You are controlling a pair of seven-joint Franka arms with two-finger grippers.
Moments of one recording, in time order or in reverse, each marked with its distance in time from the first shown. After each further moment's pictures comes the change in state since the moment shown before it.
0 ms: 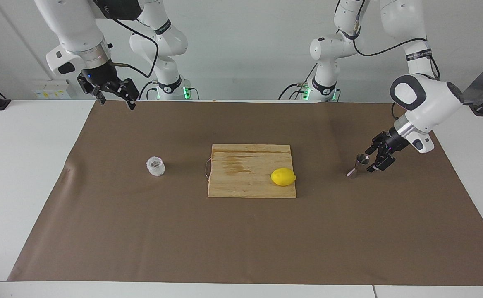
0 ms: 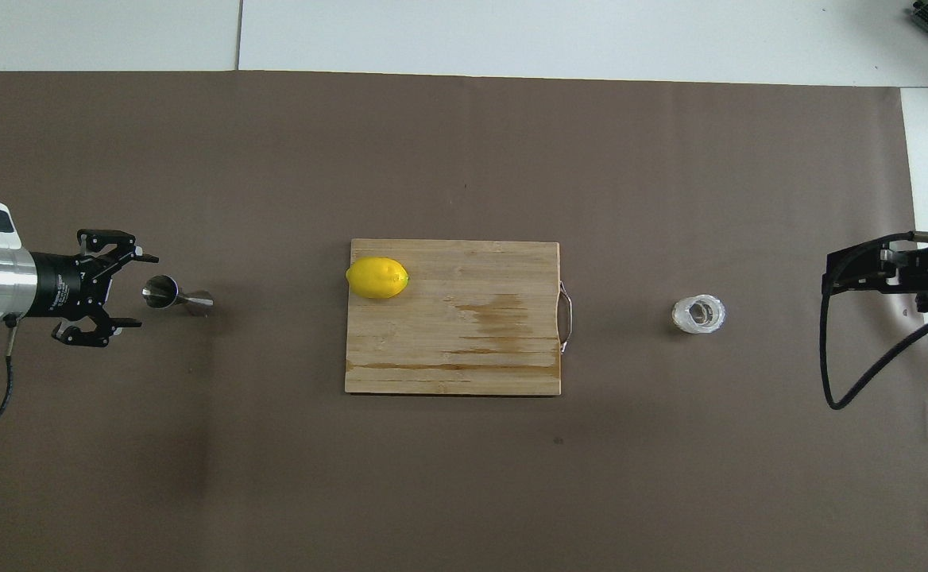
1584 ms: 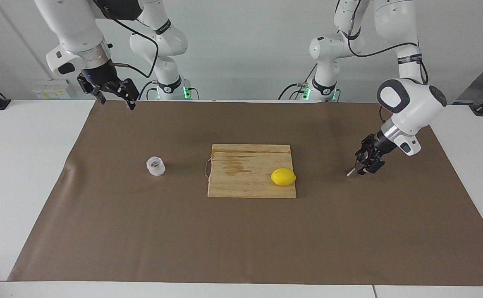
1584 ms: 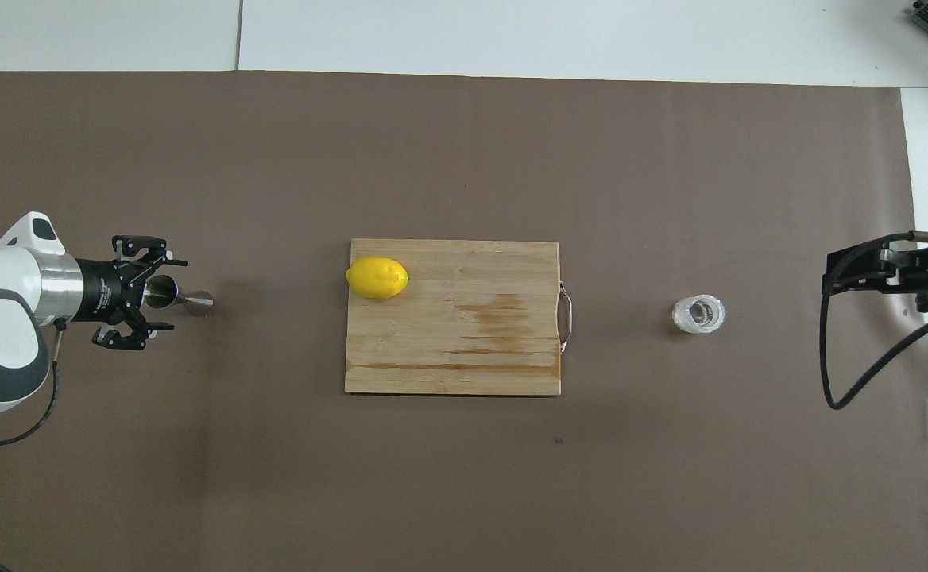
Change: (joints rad) left arm -0.028 0.000 0.003 -0.027 0.000 0.036 -0.101; right arm 0.000 0.000 0.000 0.000 0.000 0.000 0.000
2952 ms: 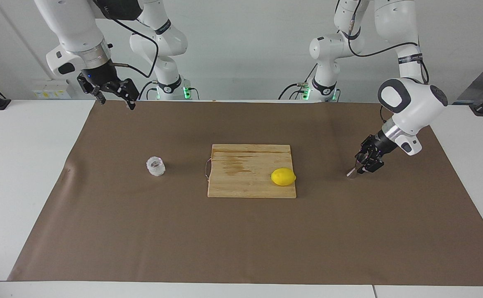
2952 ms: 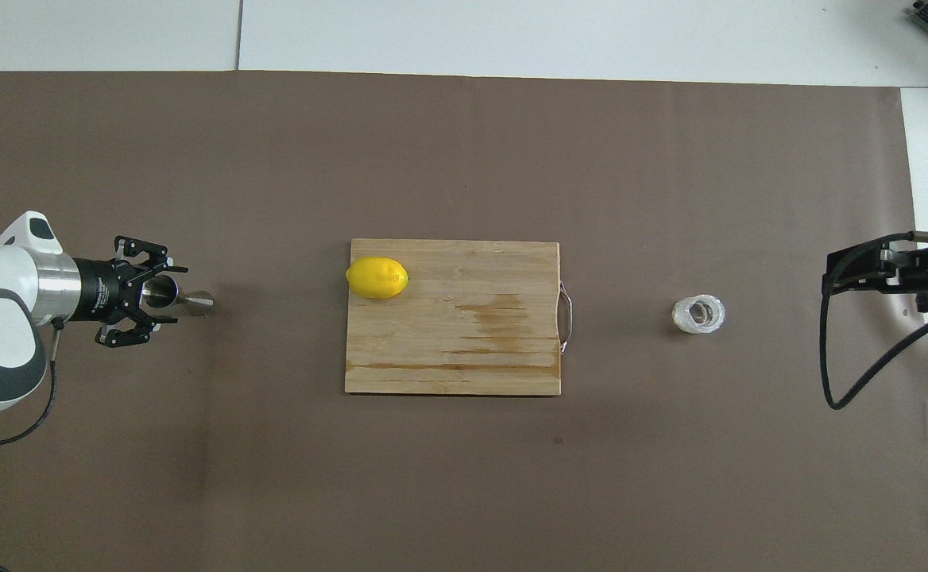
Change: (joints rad) left arm 0.000 0.000 0.001 0.001 0.000 -0.002 -0.003; right arm 0.000 0.000 0.000 0.000 0.000 0.000 0.000
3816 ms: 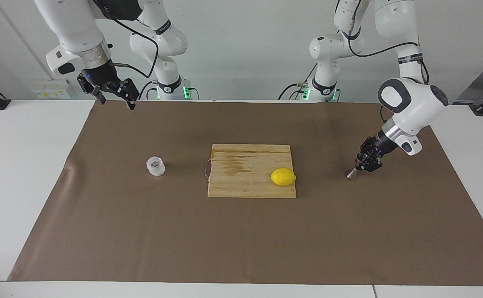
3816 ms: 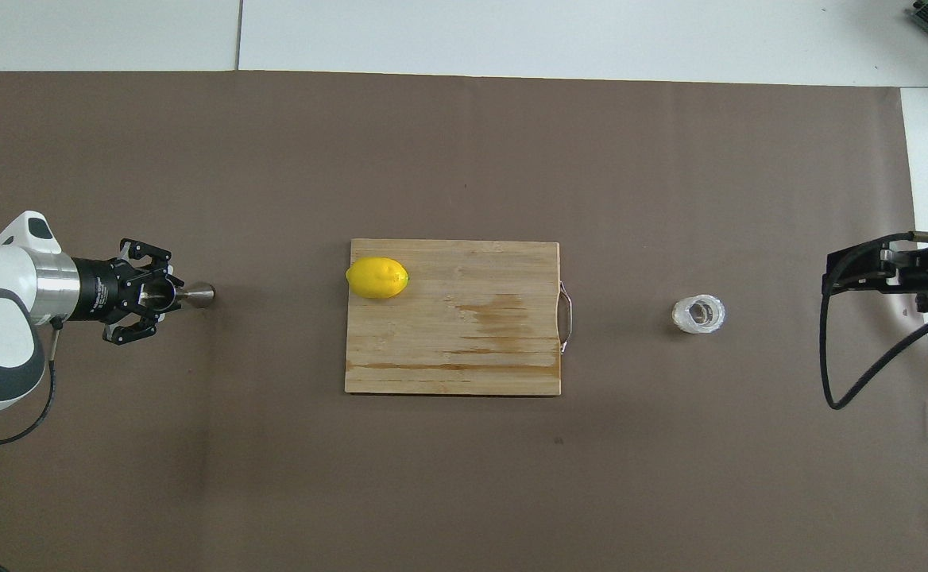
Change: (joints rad) left arm 0.001 0.000 0.001 0.004 0.000 -0.004 0.000; right arm 0.000 0.000 0.000 0.000 0.000 0.000 0.000
